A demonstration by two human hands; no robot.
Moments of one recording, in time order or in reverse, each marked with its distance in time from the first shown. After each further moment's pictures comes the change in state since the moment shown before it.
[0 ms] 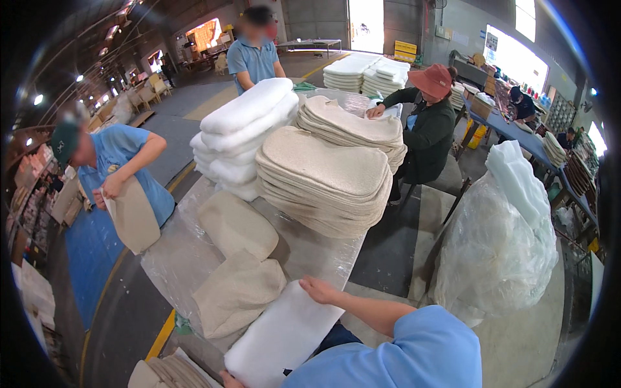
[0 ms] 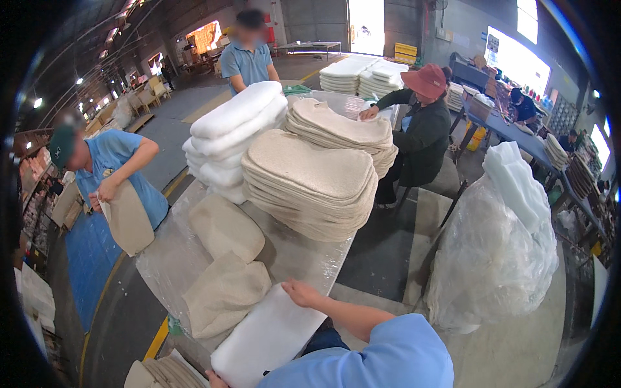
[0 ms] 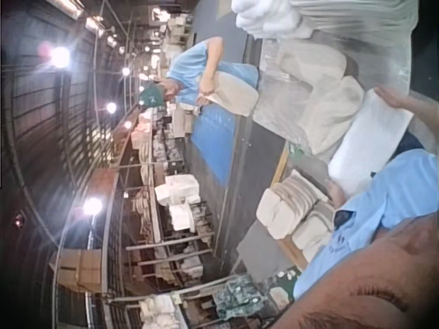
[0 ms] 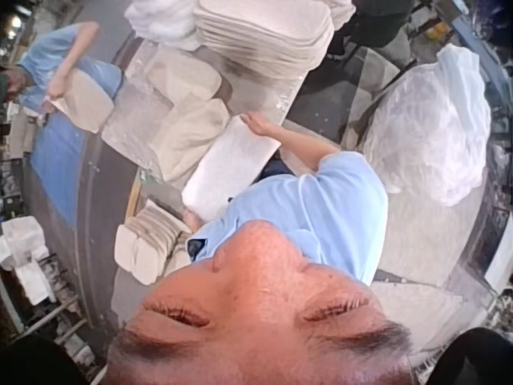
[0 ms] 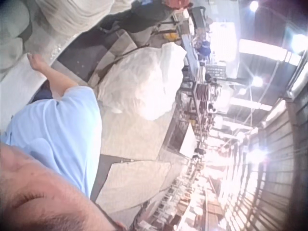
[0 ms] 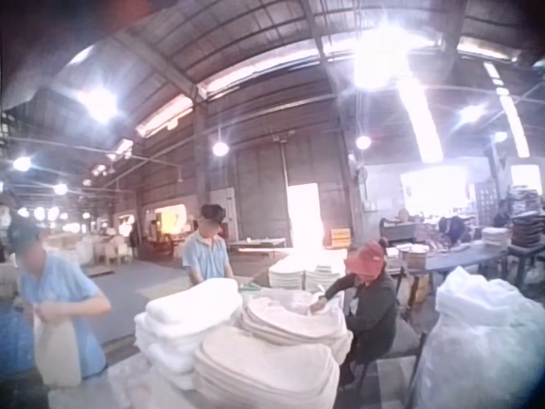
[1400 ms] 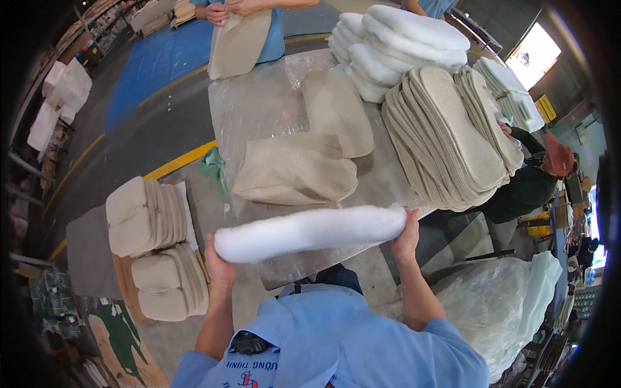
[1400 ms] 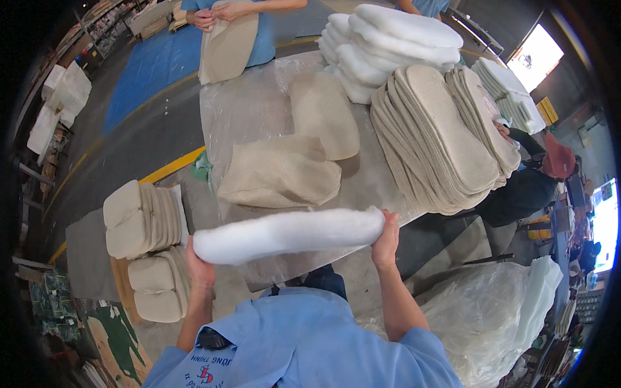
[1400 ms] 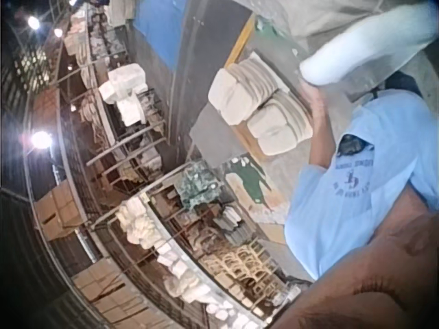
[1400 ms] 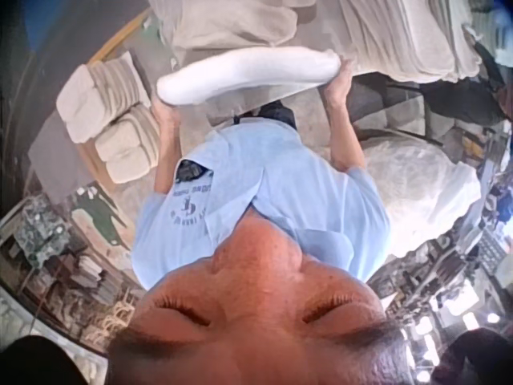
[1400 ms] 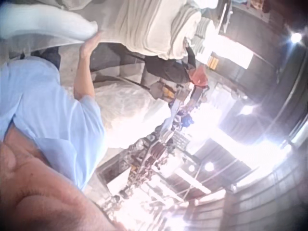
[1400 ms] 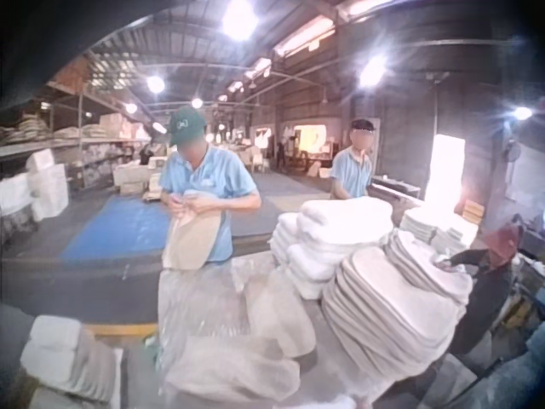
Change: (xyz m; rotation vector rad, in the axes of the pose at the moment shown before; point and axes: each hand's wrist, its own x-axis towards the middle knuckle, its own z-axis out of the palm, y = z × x) left_hand -0.043 0.021 -0.014 -0.667 -0.026 0.228; right_hand -0.038 -0.001 -0.023 0.784 0.257 -0.098
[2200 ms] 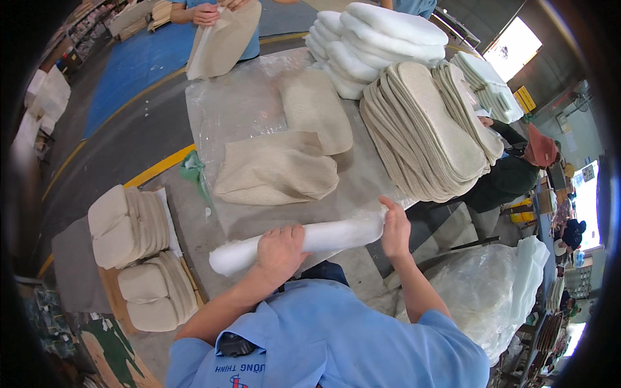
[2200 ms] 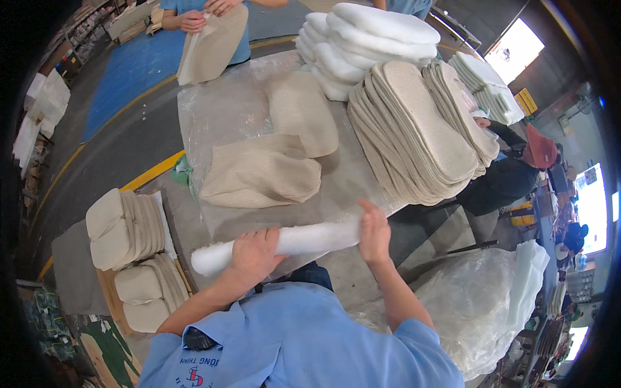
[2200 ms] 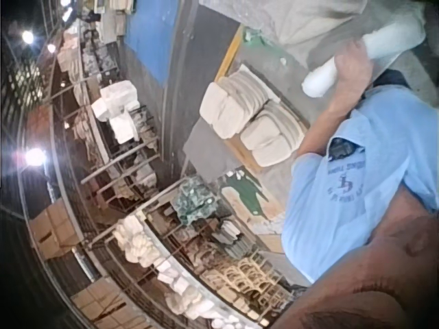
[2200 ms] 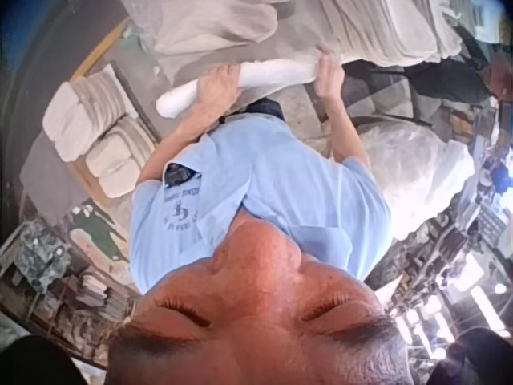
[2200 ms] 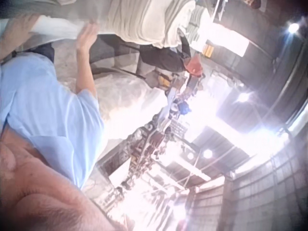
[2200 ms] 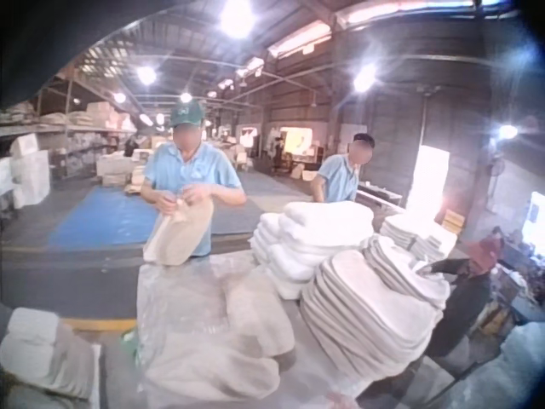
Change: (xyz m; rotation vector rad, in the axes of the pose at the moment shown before) left_hand -0.064 -0.024 0.161 1.757 -0.872 0.845; right_hand -0.021 -0.059 -0.008 -0.777 -0.144 -0.453
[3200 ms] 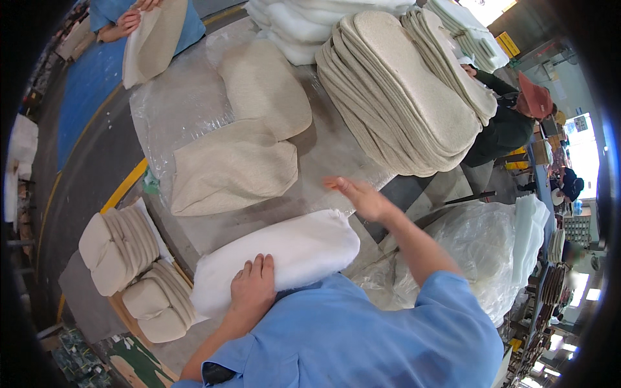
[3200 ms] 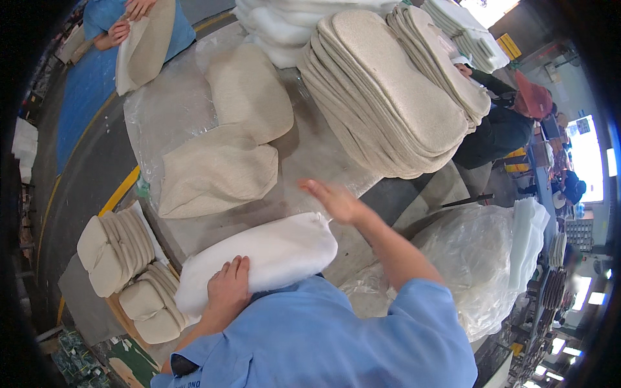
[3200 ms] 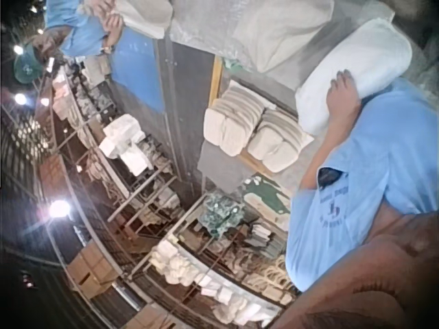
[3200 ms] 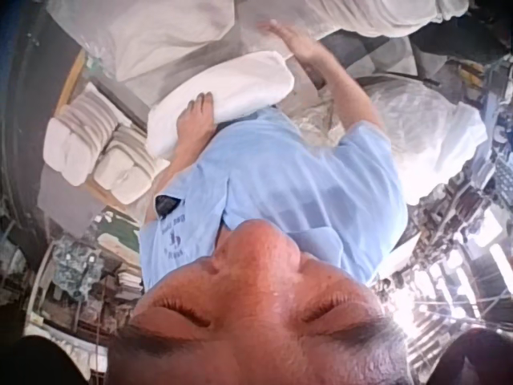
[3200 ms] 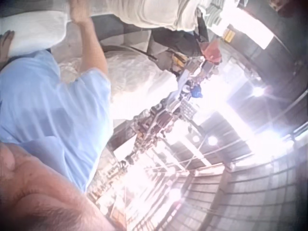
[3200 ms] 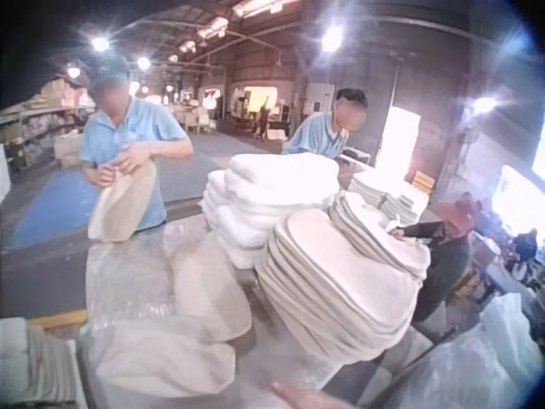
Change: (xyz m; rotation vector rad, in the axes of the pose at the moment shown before) left_hand -0.021 0.019 0.029 -0.002 -0.301 -0.007; right_hand 0.091 0.039 -0.020 0.211 -0.782 0.439
